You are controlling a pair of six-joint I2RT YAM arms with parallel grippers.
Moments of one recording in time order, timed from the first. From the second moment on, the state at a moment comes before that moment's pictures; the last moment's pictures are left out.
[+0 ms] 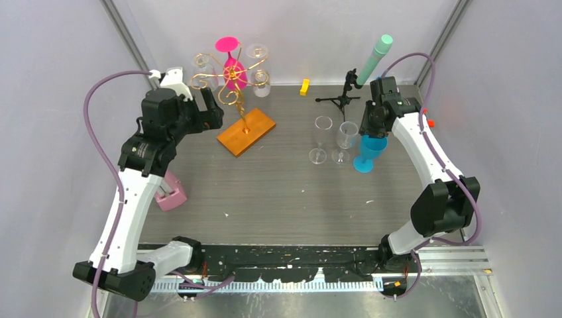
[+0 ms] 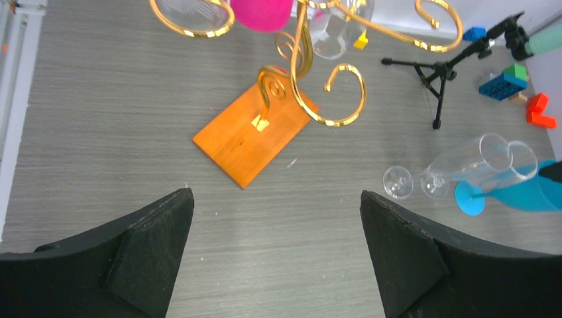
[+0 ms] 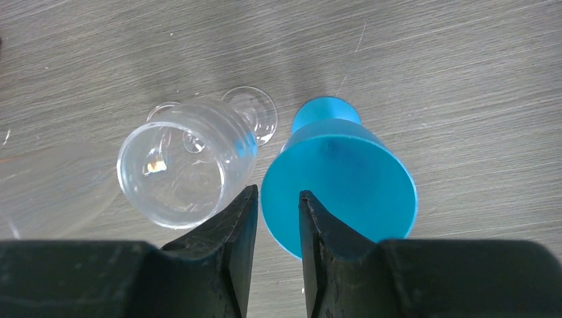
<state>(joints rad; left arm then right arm) -0.27 1.10 1.45 -0.73 -0.08 -0.30 0.15 1.56 1.48 -0.91 0.15 0.39</state>
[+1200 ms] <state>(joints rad) 0.27 1.76 1.69 -0.08 0.61 -1.01 0.15 1.03 1.24 -0.78 -0.10 0.50</state>
